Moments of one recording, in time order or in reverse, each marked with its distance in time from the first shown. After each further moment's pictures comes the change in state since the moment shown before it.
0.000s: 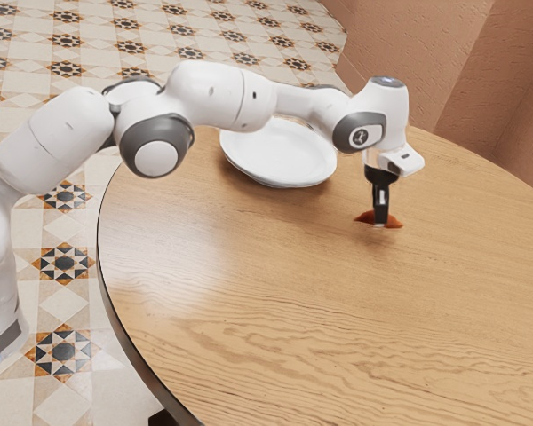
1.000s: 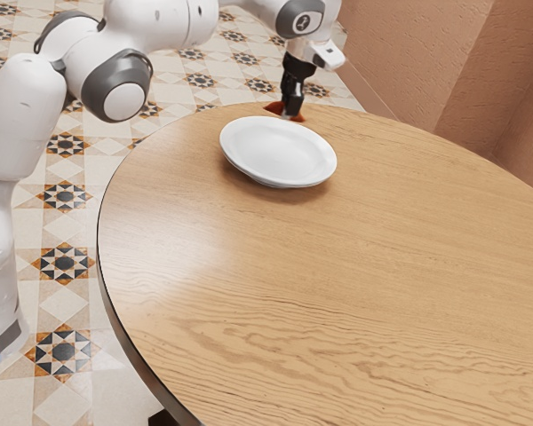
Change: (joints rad) arm 0.080 -0.339 0.284 -0.198 0.113 -0.403 0.066
